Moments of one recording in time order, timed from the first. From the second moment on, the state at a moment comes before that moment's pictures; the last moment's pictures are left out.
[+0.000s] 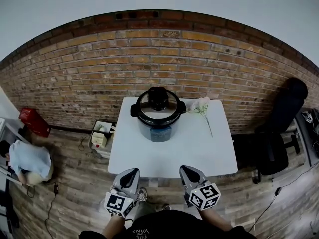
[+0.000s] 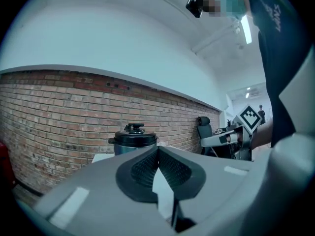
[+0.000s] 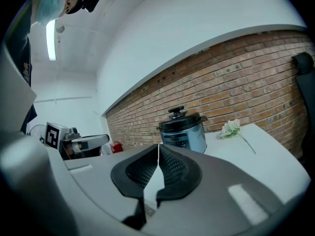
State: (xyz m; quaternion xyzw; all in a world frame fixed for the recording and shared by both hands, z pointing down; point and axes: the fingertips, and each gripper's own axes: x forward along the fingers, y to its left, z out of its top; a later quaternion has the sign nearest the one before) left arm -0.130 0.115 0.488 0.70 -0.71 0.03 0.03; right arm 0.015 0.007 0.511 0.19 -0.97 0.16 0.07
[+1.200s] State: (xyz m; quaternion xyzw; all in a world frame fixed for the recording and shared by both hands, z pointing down) left arm -0.098 0.115 0.494 0.71 -0.70 0.05 0.03; right arm 0.028 0.022 0.517 0.18 -0.97 0.15 0.09
